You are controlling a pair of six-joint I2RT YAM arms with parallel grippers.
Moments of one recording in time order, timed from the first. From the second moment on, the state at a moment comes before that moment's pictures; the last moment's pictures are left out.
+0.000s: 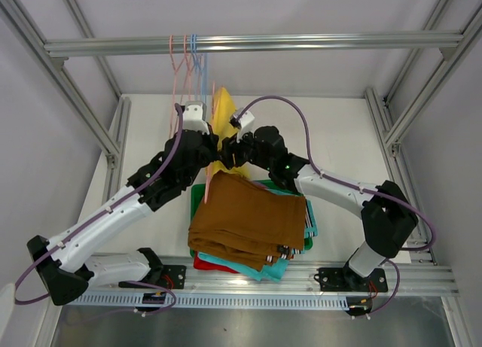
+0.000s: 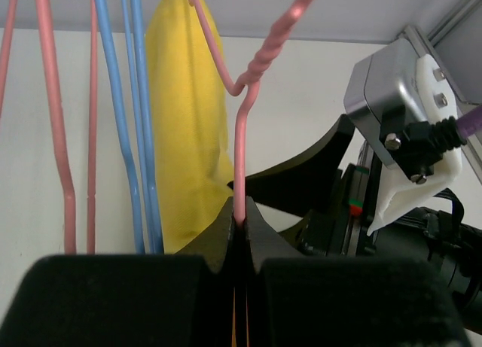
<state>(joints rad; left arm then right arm) -0.82 1.10 1.15 -0.34 -0.53 -0.38 0.83 1.63 1.18 0.25 -0.10 0.14</state>
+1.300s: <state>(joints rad) -0.82 1.11 1.15 -0.35 -0.49 -0.37 0.77 1.71 1.27 0.27 -0.42 0.29</state>
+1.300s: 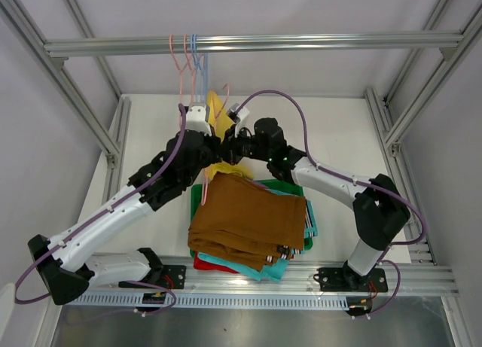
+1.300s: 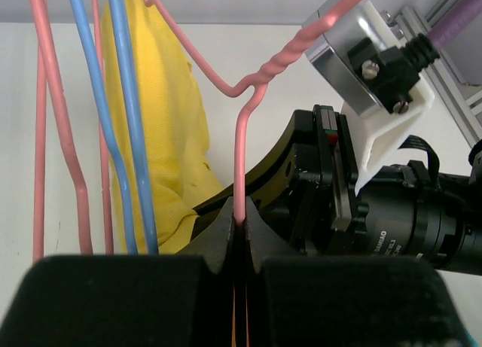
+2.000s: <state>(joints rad) -0.82 1.11 1.16 -0.30 -0.48 -0.37 0.79 1.50 1.30 -0.01 -0.18 0.22</state>
